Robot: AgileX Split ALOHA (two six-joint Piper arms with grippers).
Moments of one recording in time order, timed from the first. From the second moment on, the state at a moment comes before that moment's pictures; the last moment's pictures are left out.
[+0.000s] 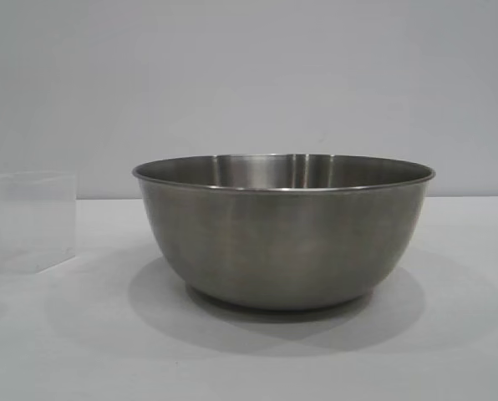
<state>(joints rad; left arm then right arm) 0.11 1.71 -0.37 0.27 -1.14 0.03 0.03 0.02 -0.49 0.14 1.14 -0.17</state>
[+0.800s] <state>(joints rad) 0.10 0.78 -0.37 0.45 -0.16 -0.20 0.03 0.00 -0.49 0.14 1.14 -0.17</state>
